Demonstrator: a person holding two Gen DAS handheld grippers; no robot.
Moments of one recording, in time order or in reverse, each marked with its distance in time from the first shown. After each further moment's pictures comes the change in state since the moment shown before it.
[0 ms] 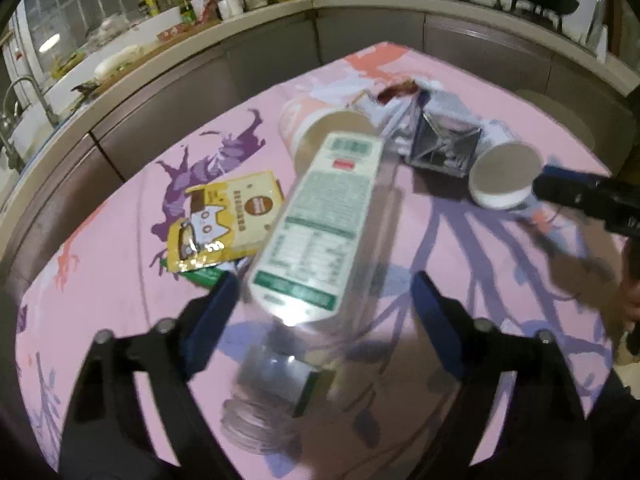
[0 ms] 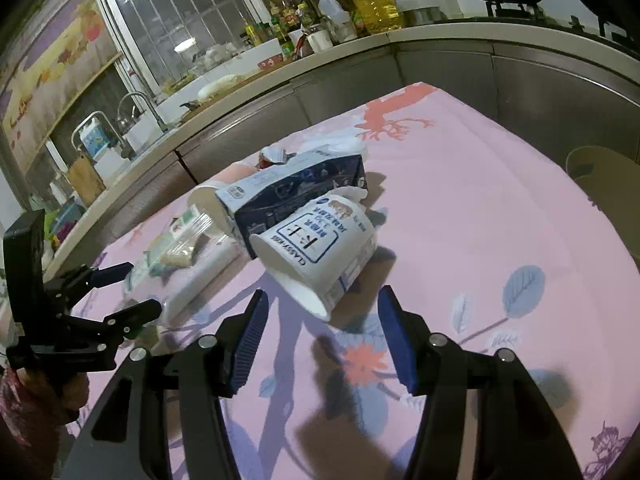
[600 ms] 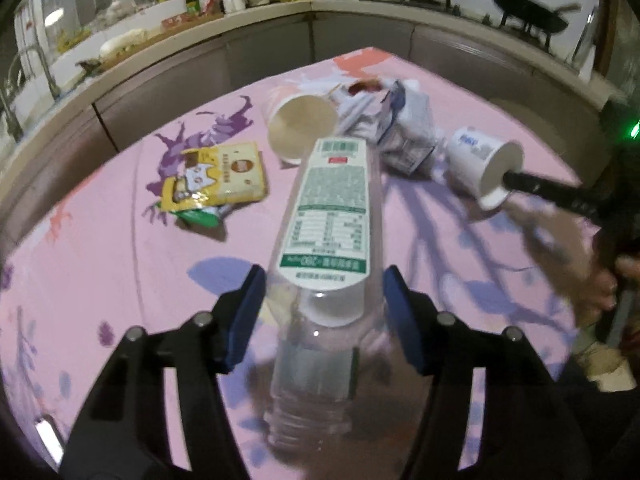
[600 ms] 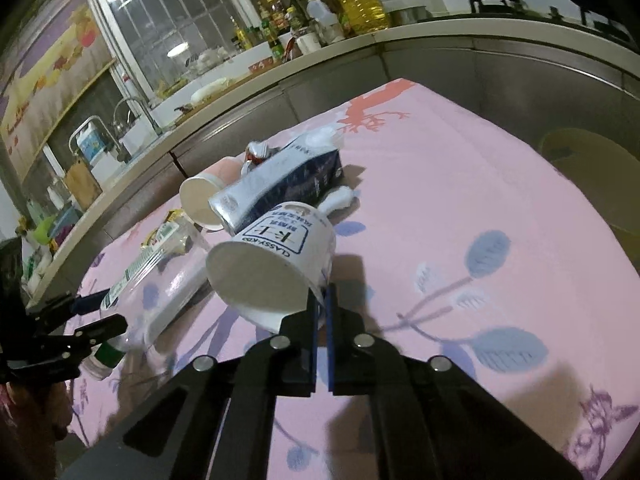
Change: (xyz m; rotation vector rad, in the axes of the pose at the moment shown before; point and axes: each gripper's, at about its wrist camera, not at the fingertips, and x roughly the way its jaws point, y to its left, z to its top) left arm -0.051 -0.012 -0.039 -0.101 -0.026 -0.125; right arm -0.027 -0.020 -0.021 0.040 -0.014 -0.001
